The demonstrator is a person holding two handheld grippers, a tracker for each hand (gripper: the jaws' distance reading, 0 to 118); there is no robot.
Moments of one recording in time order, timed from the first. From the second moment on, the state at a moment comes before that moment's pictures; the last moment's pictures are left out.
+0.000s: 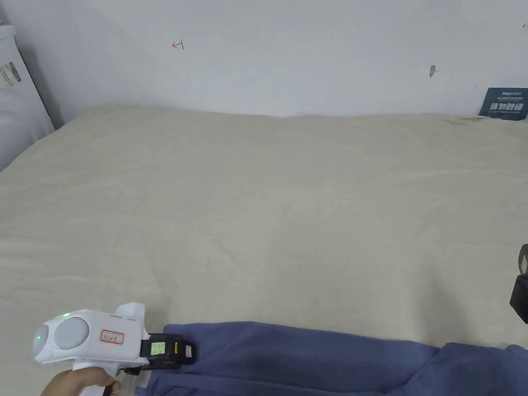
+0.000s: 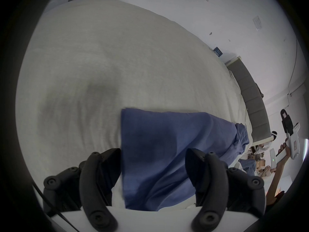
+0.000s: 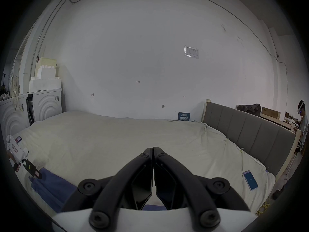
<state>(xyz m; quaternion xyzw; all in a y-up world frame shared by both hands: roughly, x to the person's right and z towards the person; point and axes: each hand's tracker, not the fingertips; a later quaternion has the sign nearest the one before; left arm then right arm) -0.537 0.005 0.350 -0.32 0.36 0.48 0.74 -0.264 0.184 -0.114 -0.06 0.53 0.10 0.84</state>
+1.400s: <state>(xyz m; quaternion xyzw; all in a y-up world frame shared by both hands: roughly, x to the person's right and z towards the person) -0.524 0.103 0.386 -0.38 0.47 0.42 0.68 -0.229 0.187 -0.142 -0.07 0.53 0.08 0.84</state>
